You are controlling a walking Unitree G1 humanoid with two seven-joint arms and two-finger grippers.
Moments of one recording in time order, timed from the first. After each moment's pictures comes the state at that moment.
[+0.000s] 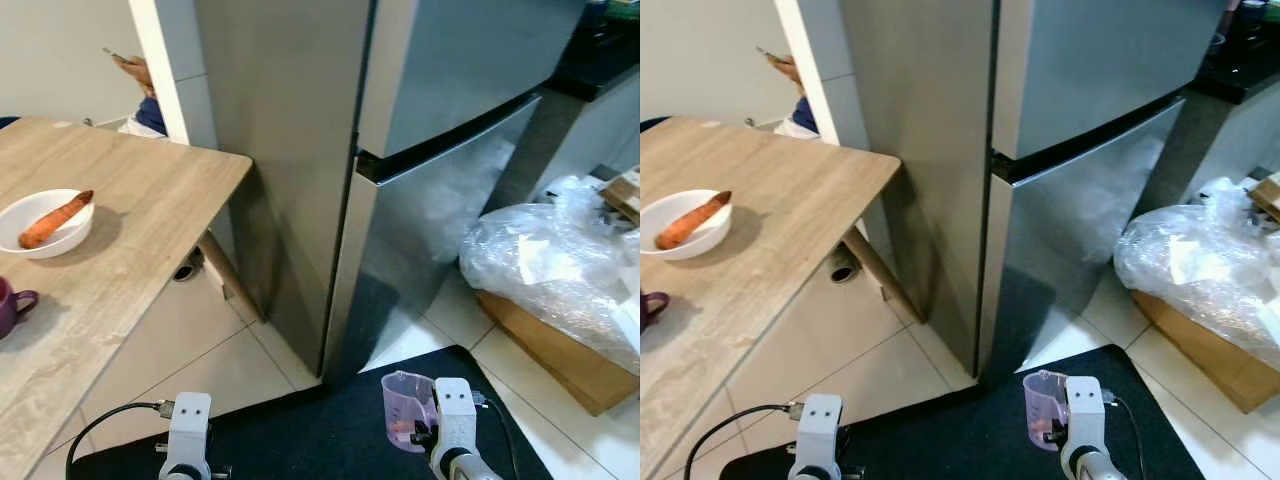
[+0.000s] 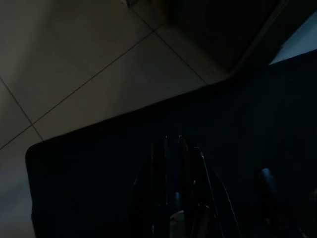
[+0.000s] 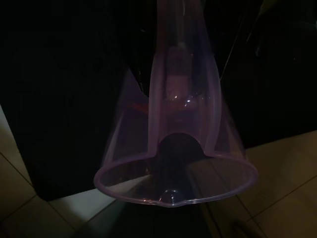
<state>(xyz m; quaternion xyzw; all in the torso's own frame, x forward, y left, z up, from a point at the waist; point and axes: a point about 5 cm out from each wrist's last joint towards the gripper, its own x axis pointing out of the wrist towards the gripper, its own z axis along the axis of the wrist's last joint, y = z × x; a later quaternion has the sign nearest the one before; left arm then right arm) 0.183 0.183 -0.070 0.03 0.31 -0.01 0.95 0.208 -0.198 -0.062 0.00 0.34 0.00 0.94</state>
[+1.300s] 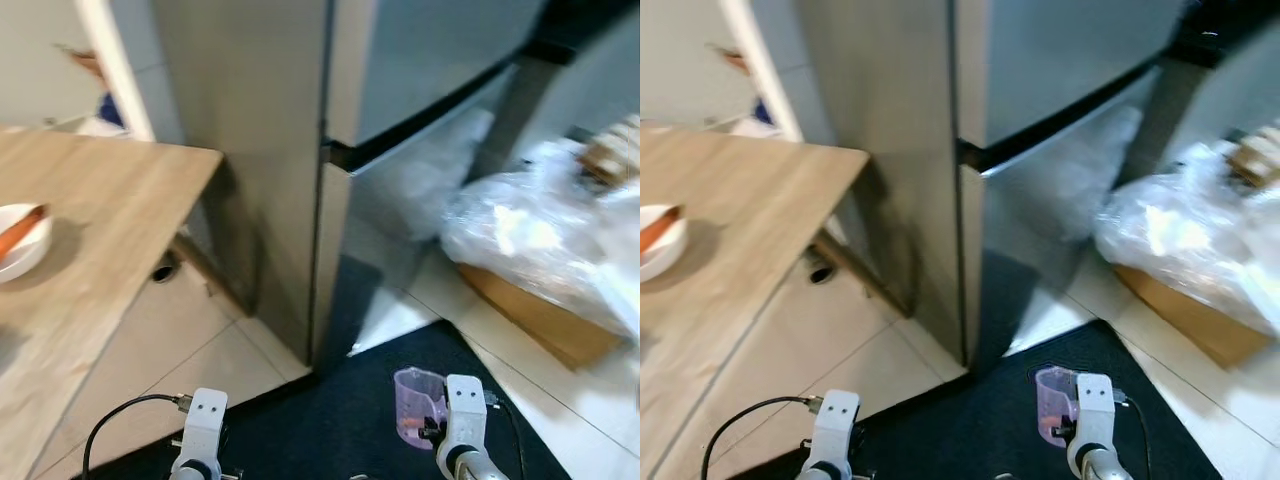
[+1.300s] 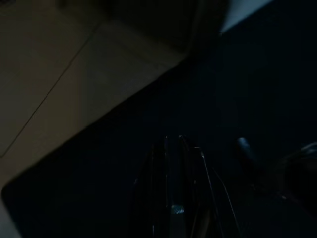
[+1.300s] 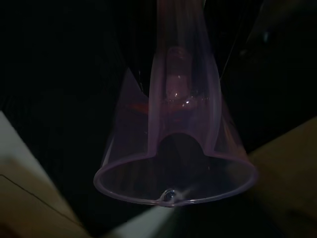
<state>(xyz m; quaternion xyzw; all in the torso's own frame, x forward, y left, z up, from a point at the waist) 0.188 0.174 -0.072 0.04 0.33 -0.06 0.94 0.208 -0.208 -0.061 0.02 0.34 -0.05 0.94</state>
